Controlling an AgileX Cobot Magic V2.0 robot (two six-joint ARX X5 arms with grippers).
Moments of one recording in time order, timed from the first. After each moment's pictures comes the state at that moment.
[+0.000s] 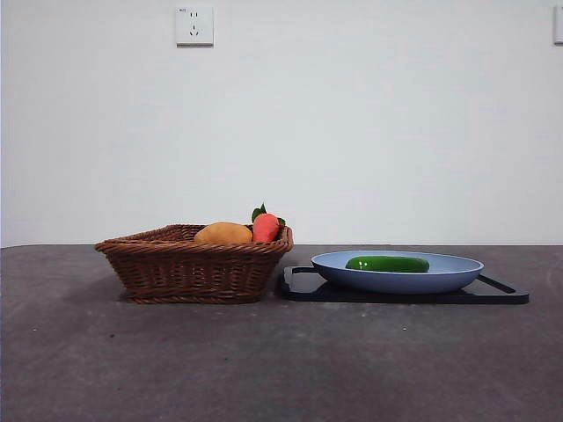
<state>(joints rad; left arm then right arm) 0.03 0.01 0.02 -0.14 0.07 -0.08 0.06 0.48 0.78 -0.52 -0.37 -0.04</state>
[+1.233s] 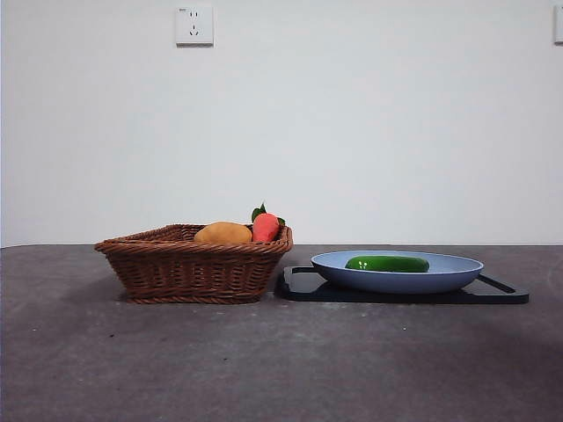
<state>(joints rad) 0.03 0.01 0.02 -0.14 0.07 -0.08 0.07 0.00 0.01 -0.16 -0.10 0.13</state>
